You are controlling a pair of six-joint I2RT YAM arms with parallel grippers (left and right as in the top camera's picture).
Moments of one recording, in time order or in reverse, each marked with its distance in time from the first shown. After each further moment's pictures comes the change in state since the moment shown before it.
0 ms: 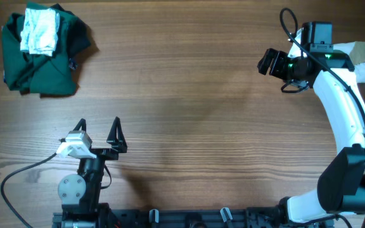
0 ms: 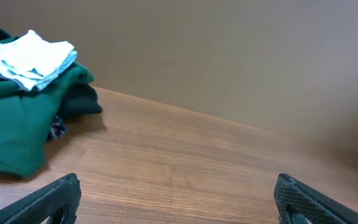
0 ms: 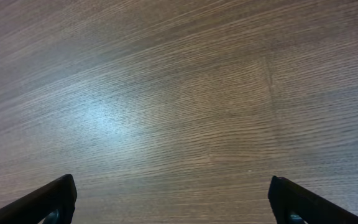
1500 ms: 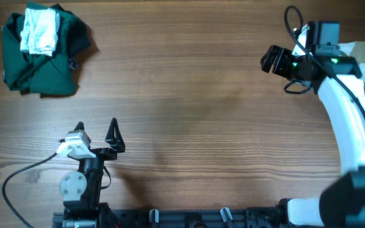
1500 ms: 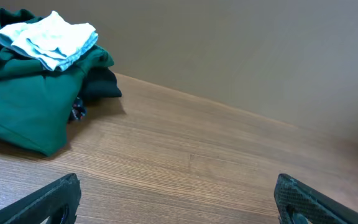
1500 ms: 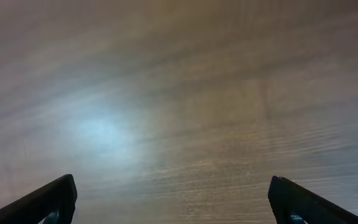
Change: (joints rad) left arm 0.035 0.000 -0.032 -0.027 -0.020 0.000; right arm 0.008 -0.120 -0.002 0.000 0.031 0.000
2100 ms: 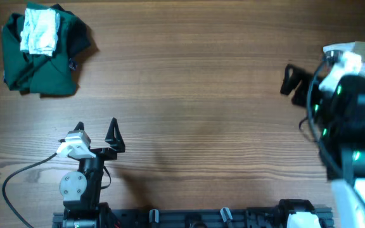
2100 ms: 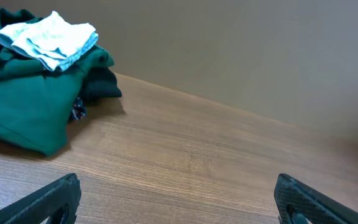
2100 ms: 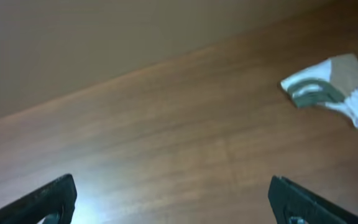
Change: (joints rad) left arm 0.000 0.000 0.000 0.000 0.000 0.000; right arm 0.005 -0.679 -0.423 0.251 0.134 0.000
